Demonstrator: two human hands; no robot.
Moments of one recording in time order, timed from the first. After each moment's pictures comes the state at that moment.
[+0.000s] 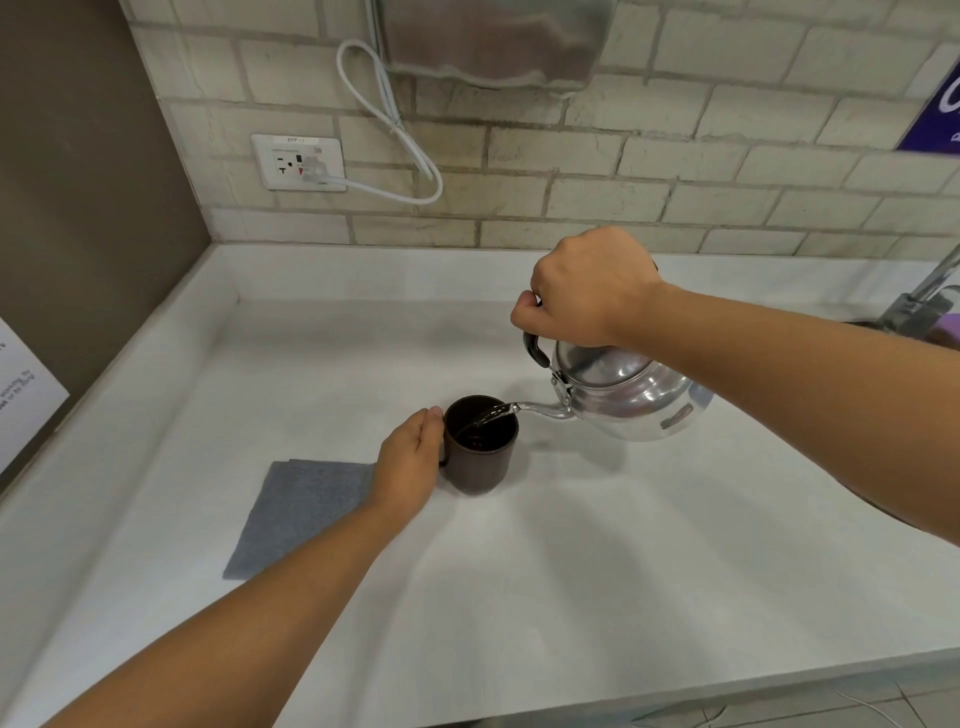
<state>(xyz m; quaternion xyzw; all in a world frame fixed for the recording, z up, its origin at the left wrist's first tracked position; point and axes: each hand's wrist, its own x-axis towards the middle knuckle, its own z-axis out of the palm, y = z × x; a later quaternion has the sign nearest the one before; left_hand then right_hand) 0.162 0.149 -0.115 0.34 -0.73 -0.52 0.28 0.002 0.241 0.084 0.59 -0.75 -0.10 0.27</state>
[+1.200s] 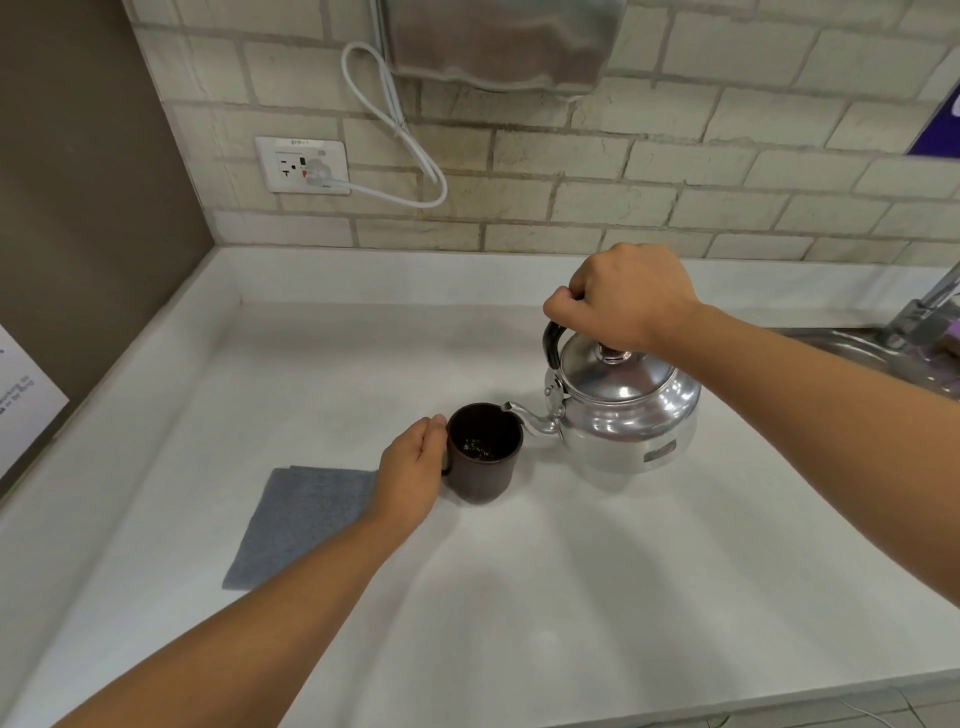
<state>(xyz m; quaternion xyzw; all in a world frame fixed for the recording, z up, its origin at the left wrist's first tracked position) 0.164 0.150 -0.115 0.33 -0.74 -0.52 0.28 -0.026 0.252 0.074 0.54 -0.82 0.02 0.20</state>
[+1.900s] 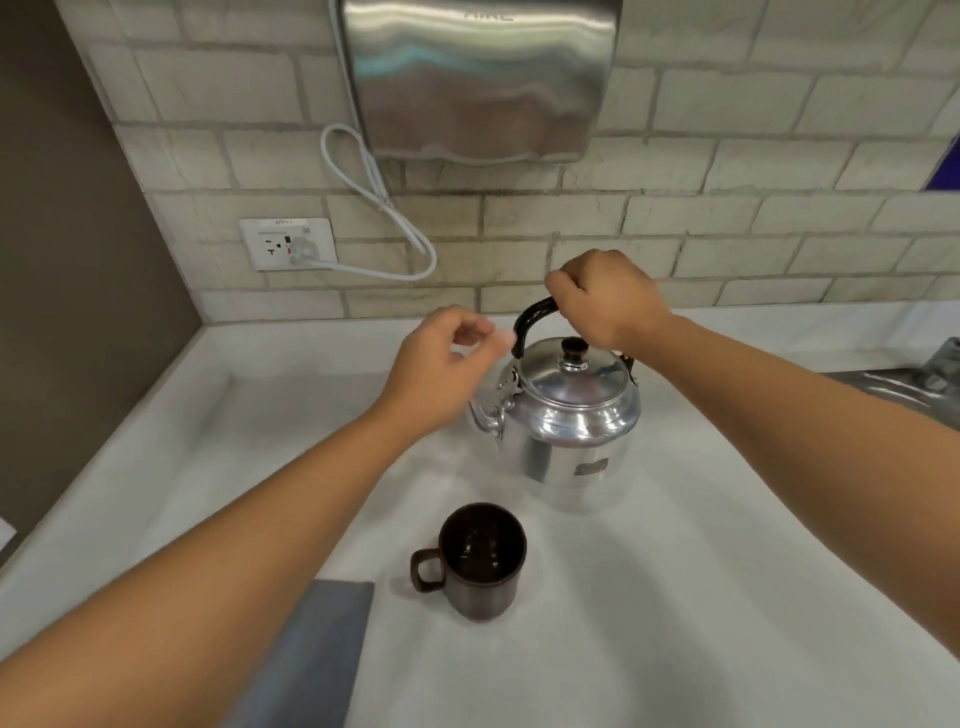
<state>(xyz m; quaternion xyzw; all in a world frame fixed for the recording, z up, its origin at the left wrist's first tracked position) 0.060 0.081 0.030 0.20 -0.81 -0.44 0.34 -0.101 0.185 0.089 0.49 -0.83 0.24 0.10</state>
